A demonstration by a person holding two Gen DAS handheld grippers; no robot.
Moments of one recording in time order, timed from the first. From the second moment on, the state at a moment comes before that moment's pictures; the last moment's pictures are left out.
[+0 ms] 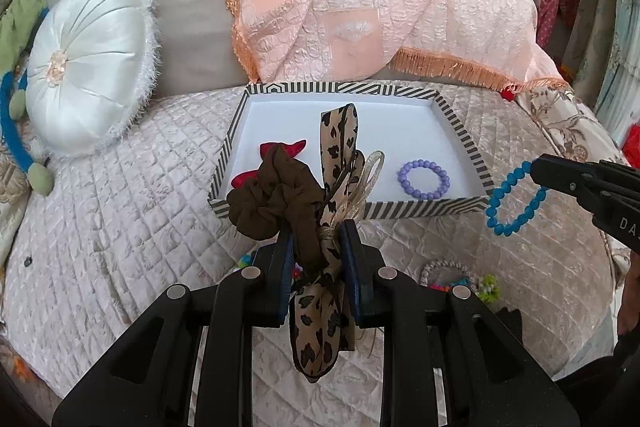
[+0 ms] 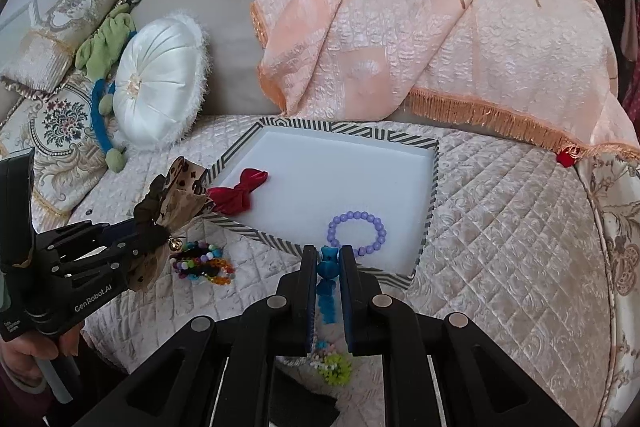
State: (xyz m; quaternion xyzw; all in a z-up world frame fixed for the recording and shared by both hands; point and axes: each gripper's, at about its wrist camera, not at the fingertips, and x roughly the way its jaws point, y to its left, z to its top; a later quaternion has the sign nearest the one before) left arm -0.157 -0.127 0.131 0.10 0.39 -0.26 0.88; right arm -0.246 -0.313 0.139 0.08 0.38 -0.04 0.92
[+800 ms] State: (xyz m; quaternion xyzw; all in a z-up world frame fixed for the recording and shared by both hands) left arm -0.056 -0.210 0.103 0.09 0.44 -0.26 0.85; right arm -0.129 -0.362 0.098 0.11 0.42 -0.03 0.90
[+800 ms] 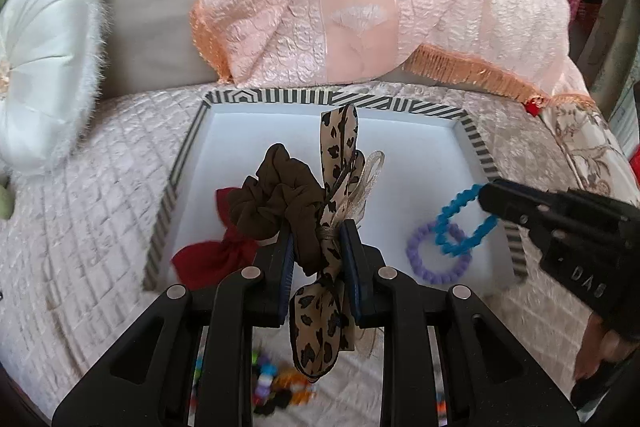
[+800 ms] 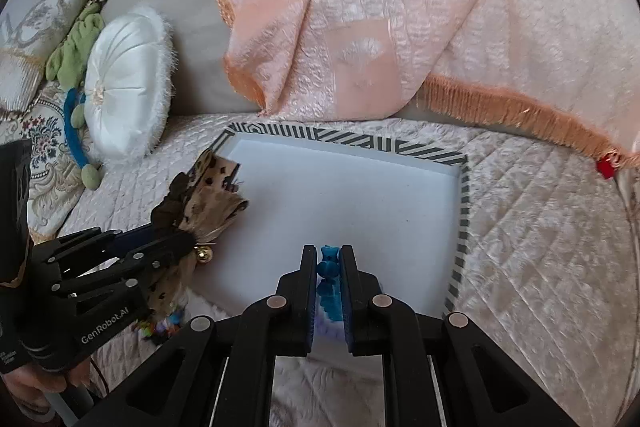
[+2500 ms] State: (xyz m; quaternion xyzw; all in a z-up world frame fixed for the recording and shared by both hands) left arm -0.181 -0.115 0.150 0.06 0.40 -0.27 0.87; right arm -0.284 -0.299 0.125 0.09 0.39 -0.07 0.91
